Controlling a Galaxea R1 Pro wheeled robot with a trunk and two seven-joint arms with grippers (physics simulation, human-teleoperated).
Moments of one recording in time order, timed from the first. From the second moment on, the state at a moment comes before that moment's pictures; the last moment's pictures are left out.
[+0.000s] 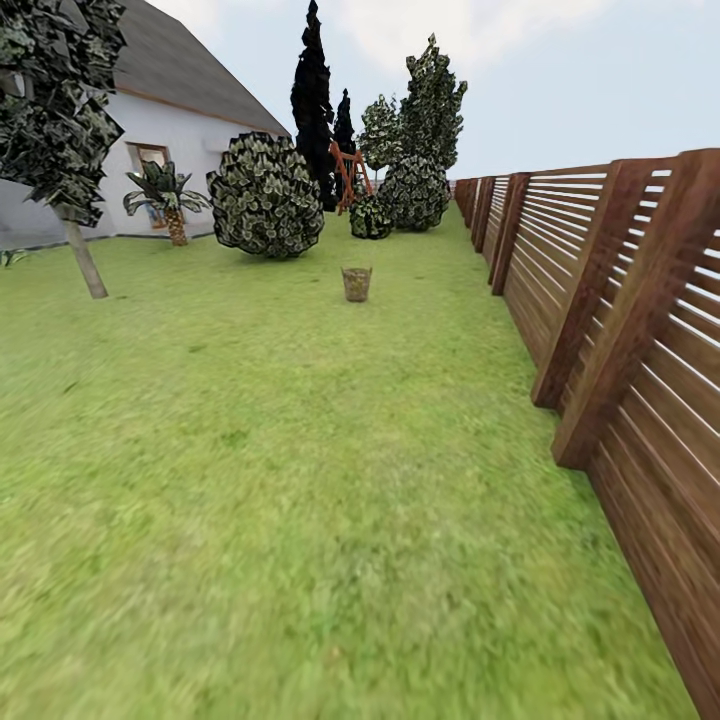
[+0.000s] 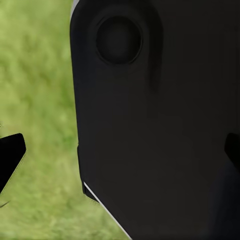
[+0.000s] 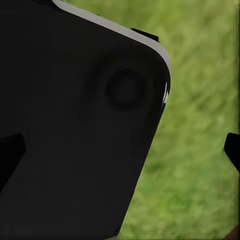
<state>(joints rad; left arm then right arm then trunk) 0.00 0.00 0.00 -0.12 0.00 0.00 0.01 -0.06 -0.02 0.04 0.00 0.26 -0.19 0.00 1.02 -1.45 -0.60</state>
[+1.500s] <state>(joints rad) 0.00 0.00 0.00 -0.12 0.00 0.00 0.01 -0.06 -0.02 0.04 0.01 0.26 -0.19 0.00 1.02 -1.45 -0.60</state>
